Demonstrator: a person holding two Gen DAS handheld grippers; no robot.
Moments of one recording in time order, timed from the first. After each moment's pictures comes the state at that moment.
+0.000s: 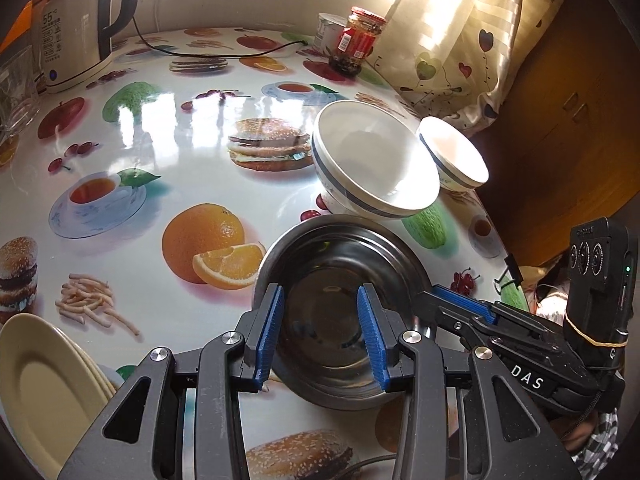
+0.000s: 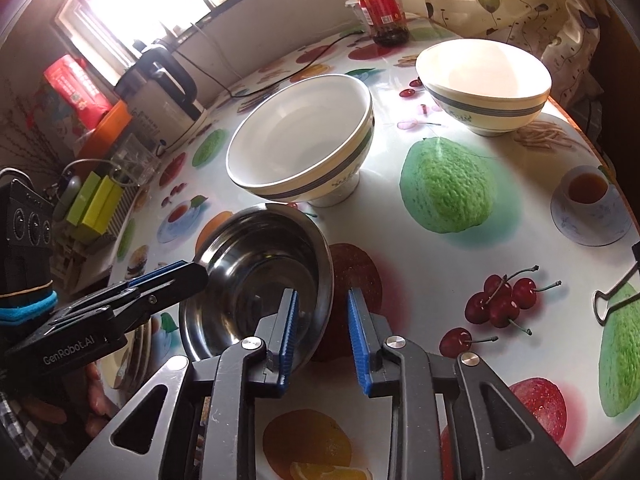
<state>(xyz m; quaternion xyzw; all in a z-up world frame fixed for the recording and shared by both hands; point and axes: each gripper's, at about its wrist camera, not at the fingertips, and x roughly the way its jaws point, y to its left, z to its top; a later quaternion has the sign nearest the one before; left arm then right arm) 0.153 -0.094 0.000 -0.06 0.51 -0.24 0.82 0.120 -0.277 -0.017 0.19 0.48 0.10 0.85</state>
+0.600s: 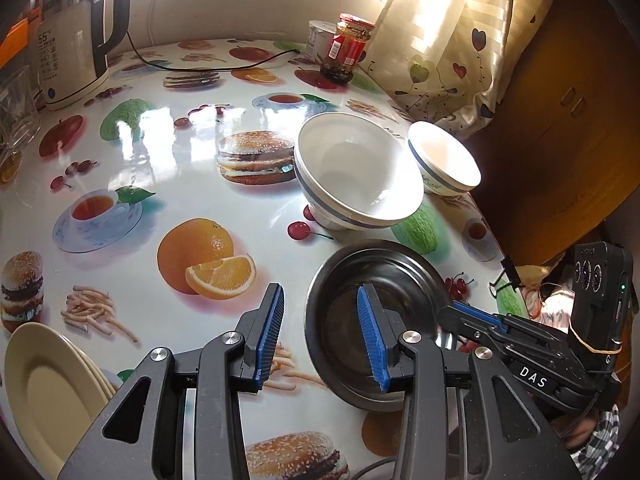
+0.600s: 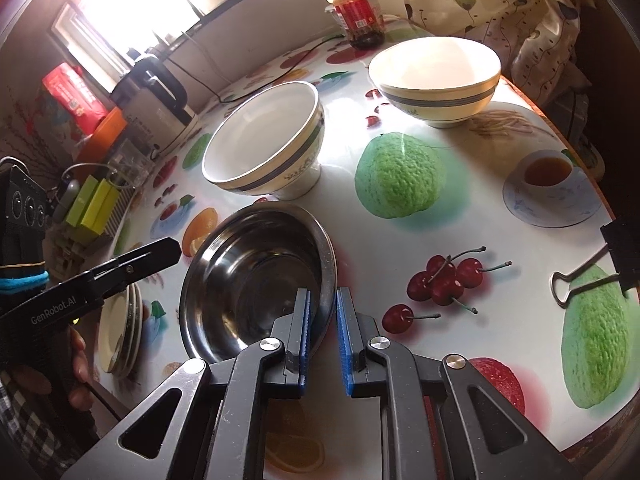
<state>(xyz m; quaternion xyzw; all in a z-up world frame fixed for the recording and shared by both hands) 0.152 -0.103 0.015 -0.04 0.50 -0.24 0.83 0.097 -0.309 -0.015 0.19 0.48 0.09 0.85</state>
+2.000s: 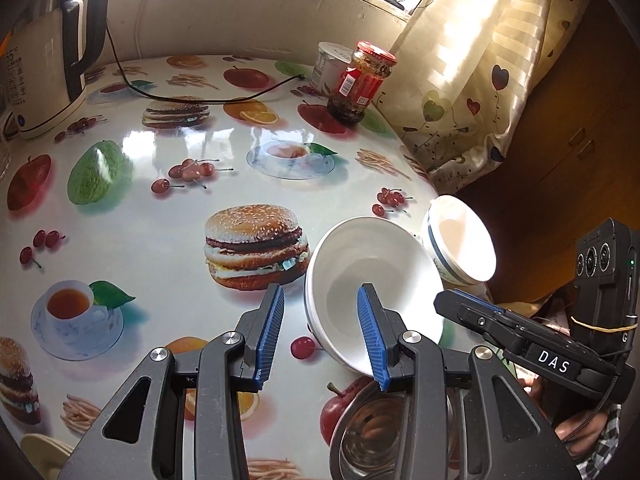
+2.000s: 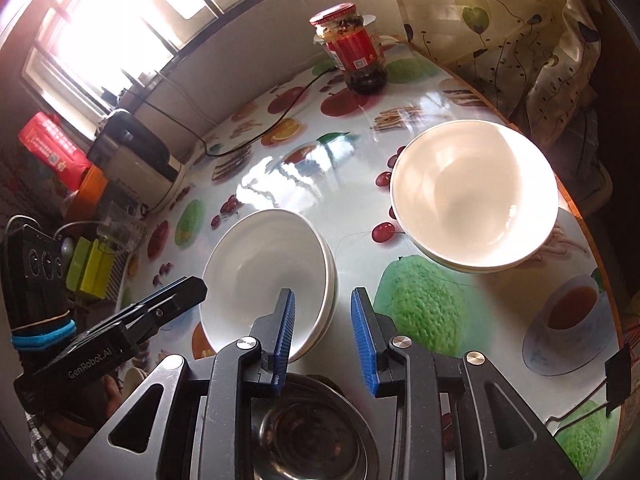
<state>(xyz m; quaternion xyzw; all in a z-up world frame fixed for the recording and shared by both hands) 0.249 -0.116 0.022 -0.08 0.50 -0.25 0.83 0.207 -0.321 0.017 0.23 0.48 0.07 0.85</state>
